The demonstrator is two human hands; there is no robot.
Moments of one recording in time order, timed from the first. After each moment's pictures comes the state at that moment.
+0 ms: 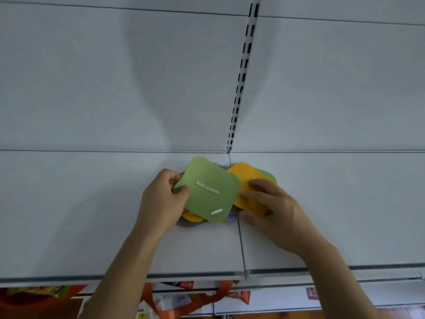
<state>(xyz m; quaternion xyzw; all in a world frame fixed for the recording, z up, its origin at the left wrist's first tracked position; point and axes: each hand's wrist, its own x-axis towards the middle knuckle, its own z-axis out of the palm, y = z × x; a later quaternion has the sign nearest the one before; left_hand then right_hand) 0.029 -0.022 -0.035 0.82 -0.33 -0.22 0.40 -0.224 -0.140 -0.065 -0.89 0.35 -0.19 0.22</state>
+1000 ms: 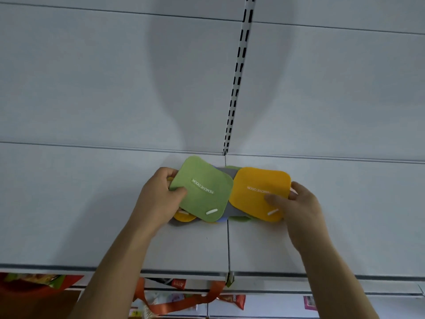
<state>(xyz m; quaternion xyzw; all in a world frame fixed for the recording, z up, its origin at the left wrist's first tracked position) 0.012 -0.024 -0.015 0.80 -0.30 -0.29 0.43 -0.238 -0.159 -0.044 -0.53 0.59 -0.31 0.53</state>
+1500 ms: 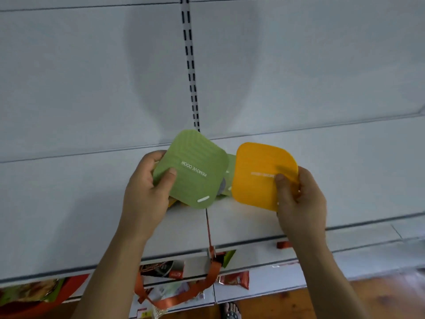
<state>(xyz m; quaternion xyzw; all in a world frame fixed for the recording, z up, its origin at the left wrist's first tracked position) -0.035 -0.013 -0.003 0.70 -0.37 -0.24 0.55 -0.288 -0.100 -0.043 -0.62 0.56 -0.47 0.31</state>
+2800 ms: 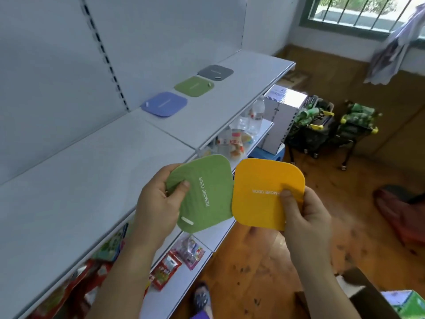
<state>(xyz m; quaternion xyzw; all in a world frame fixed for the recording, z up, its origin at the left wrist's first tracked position) -0.594 -0.220 -0.036 0.48 -0.62 -0.46 0.40 -0.815 -0.089 -0.058 -0.30 0.70 -0.62 0.19</state>
